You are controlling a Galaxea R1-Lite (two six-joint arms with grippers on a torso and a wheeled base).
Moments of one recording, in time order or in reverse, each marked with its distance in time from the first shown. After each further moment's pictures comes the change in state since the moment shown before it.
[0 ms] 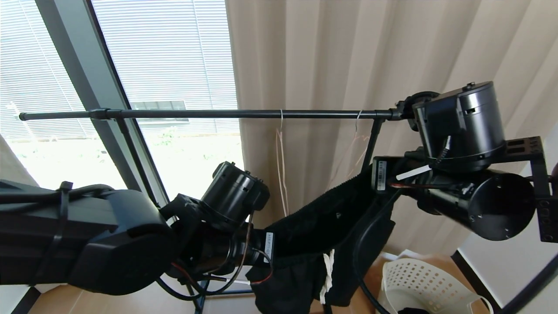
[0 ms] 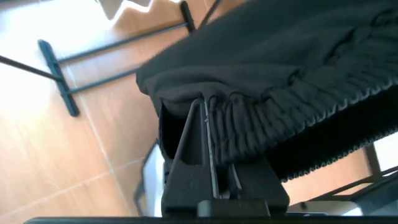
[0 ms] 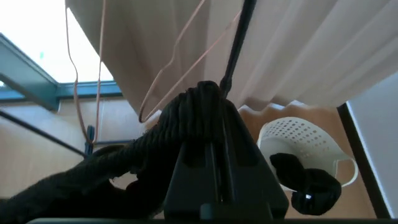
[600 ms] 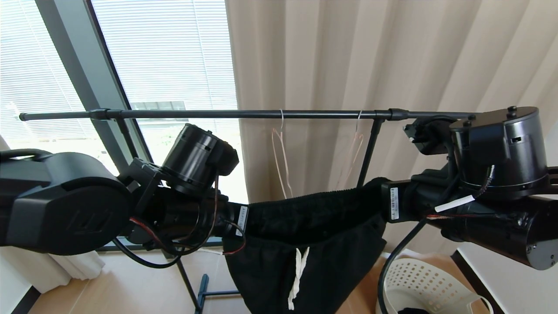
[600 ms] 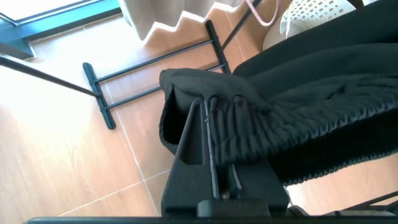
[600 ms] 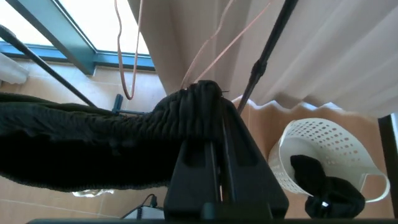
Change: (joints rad) left arm 0.108 -0.077 -0.084 0.121 0.018 0.167; right arm -0.018 -0.091 0.174 -0.088 0.241 -0.066
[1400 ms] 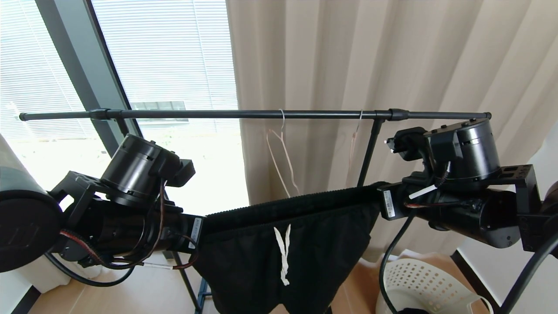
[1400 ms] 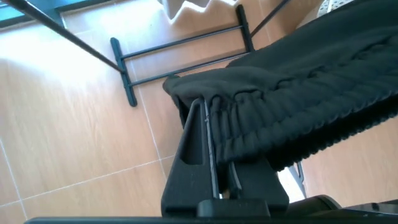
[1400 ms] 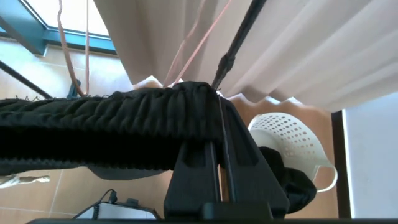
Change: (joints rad) left arm 0.141 -0.135 0.166 0.035 0.002 0.049; right arm -0.142 0.095 0.005 -0.042 0.024 -0.160
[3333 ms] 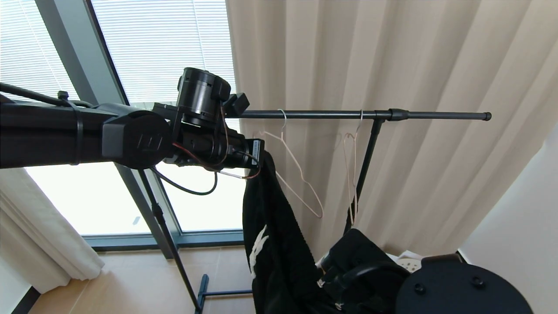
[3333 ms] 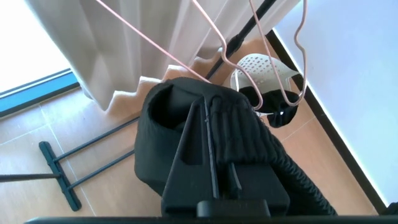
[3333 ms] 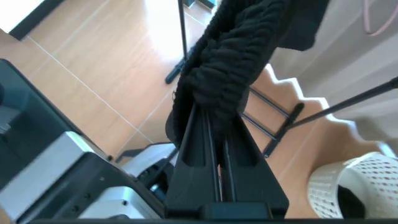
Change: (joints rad) left arm 0.022 0.356 -0.579 -0.103 -0.311 0.057; right arm 0.645 -0.030 0.153 -0.054 0.046 0.171
